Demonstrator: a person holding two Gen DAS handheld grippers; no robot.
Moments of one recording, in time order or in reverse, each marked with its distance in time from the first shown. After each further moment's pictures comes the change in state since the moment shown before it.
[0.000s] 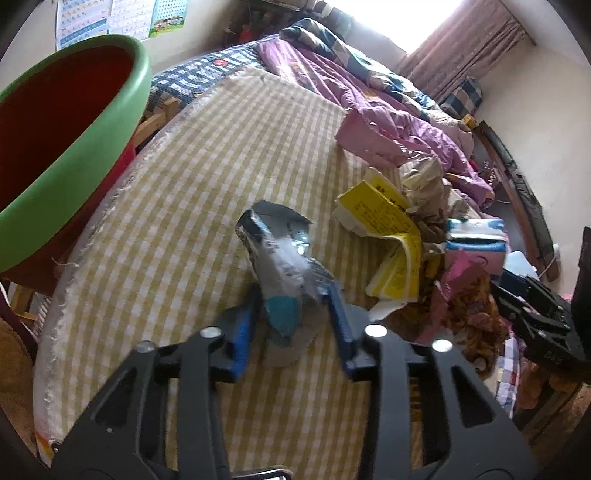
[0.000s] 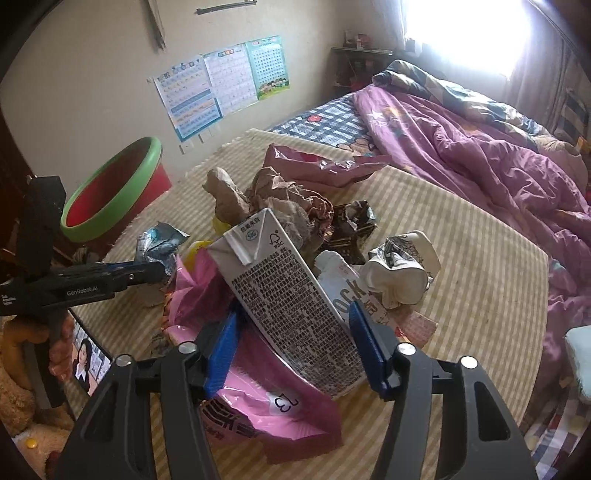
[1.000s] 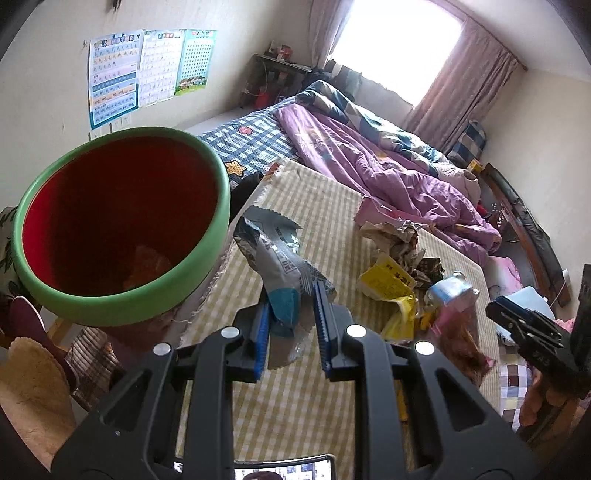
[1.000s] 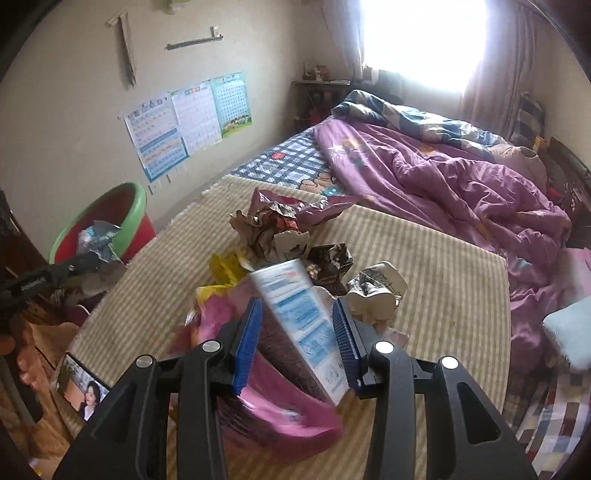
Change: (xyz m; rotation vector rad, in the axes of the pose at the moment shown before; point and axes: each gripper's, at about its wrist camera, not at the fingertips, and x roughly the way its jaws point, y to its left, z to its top) left arm -0.083 0.021 0.012 0.005 -0.248 0.082; right arm -0.038 0.020 0.003 0.090 -0.156 -0.134
